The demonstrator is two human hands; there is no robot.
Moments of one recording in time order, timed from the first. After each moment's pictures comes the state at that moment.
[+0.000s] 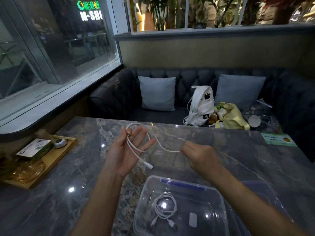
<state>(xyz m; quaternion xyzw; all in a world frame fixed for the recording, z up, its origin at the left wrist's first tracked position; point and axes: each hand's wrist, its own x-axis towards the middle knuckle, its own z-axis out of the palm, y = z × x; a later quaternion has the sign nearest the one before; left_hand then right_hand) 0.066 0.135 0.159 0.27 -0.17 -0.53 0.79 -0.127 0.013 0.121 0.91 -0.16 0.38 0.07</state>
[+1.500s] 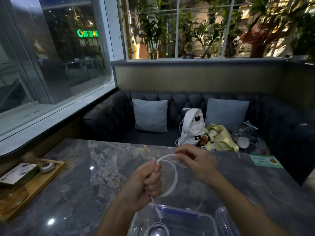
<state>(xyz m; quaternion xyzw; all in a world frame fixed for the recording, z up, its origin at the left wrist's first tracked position) 0.013 0.127 0.168 0.29 -0.30 -0.65 0.63 -0.132 0.004 0.182 0.82 -0.18 0.39 -0.37</state>
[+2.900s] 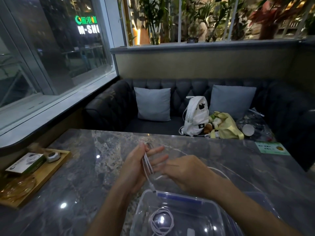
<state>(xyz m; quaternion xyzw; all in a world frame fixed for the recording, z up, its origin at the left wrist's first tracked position) 0.028 0.119 0.163 0.41 -0.24 -0.51 0.71 -0.126 0.047 0.182 0.96 0.01 0.26 -0.03</state>
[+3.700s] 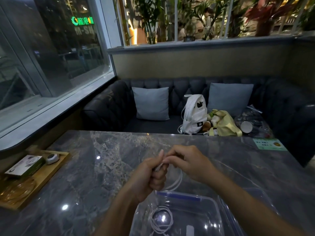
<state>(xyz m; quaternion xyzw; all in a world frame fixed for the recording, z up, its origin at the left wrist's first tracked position) 0.006 0.124 0.161 0.45 -0.36 -0.61 0.54 -0.128 0.033 0.180 0.87 -0.16 0.29 -0.37</state>
